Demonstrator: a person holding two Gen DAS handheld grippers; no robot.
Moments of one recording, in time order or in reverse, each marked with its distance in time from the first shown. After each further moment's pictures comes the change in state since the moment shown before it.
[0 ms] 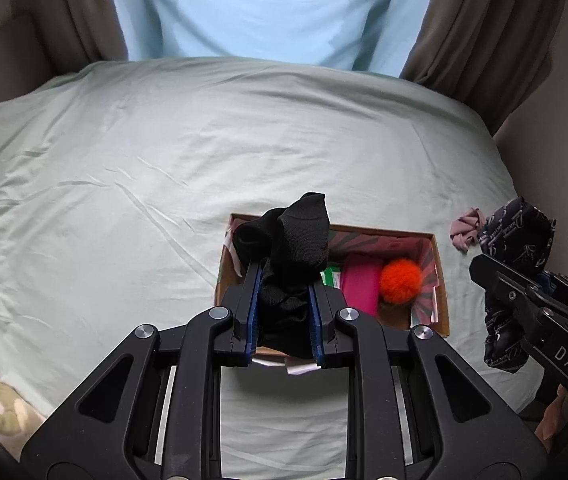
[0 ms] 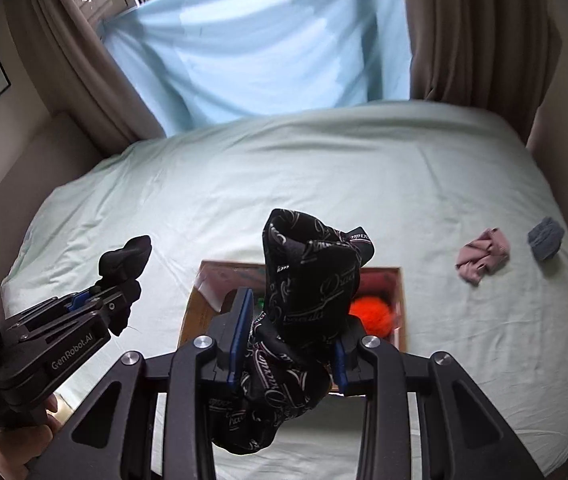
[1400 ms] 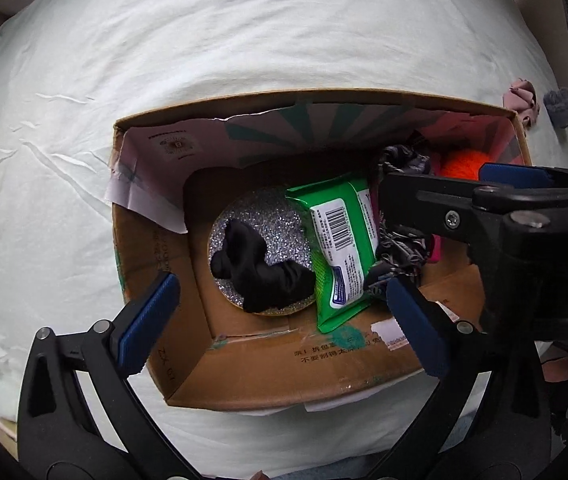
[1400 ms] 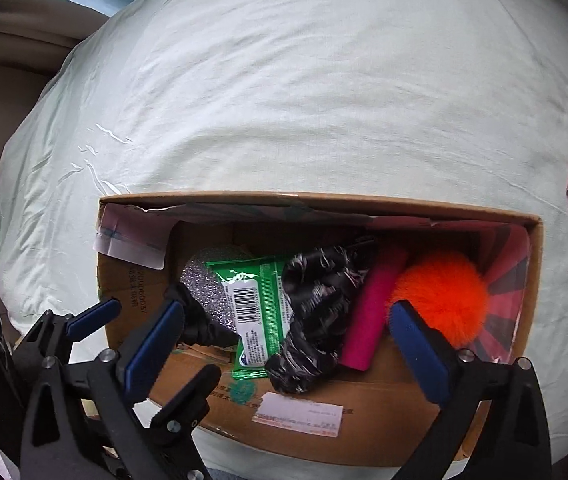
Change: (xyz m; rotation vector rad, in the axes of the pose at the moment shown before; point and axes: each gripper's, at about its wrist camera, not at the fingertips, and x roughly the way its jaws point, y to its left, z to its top) left arm 0.199 -0.031 -0.011 0.191 0.460 0.004; right arm 0.215 -0.038 0.011 0.116 0.565 0.055
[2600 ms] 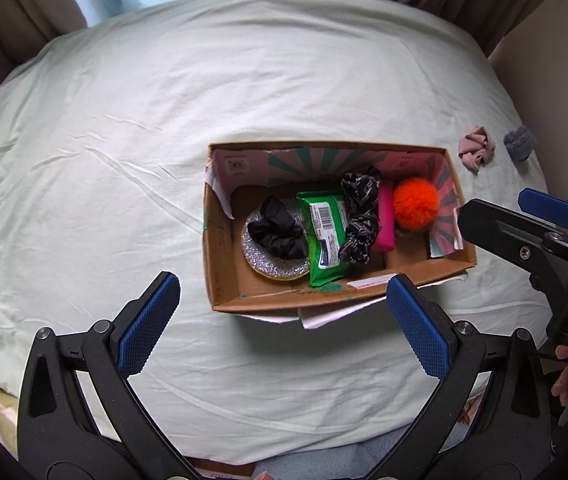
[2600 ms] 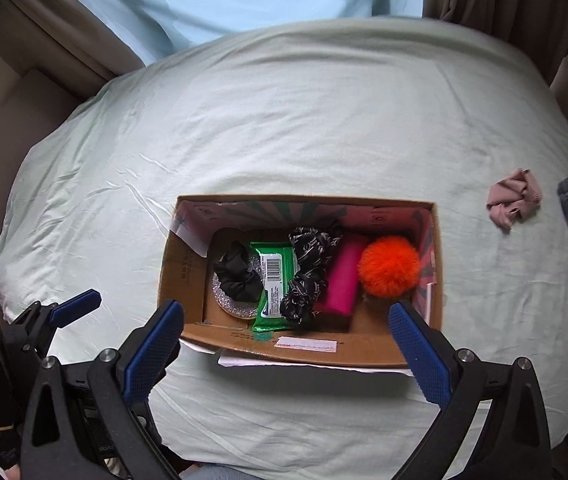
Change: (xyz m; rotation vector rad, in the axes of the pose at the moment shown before) left arm -0.135 0.013 -0.082 -0.051 -0.259 -0.005; right arm -0.121 0.046 -0.096 -0.062 -0.296 -0.093
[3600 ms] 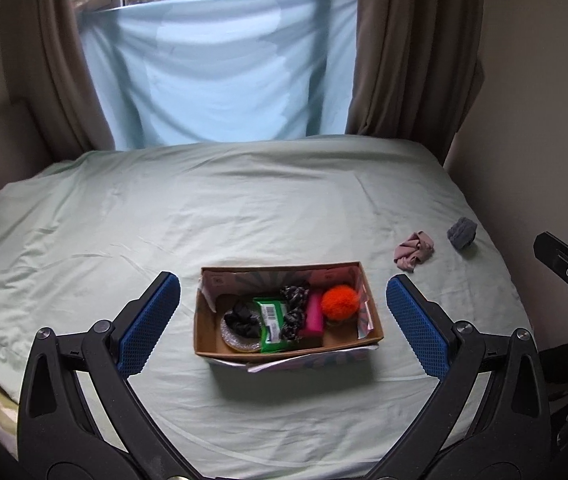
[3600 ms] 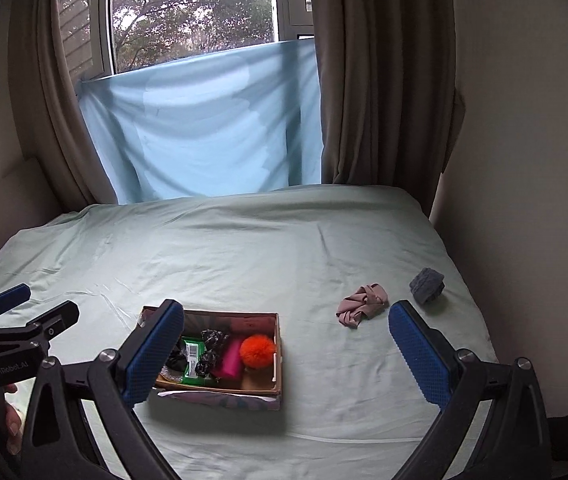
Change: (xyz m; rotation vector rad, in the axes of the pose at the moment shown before) left arm -0.189 -0.109 -0.035 0.028 -0.478 0.041; right arm -0.230 -0.065 -0.095 -0.003 -0.580 -0.223
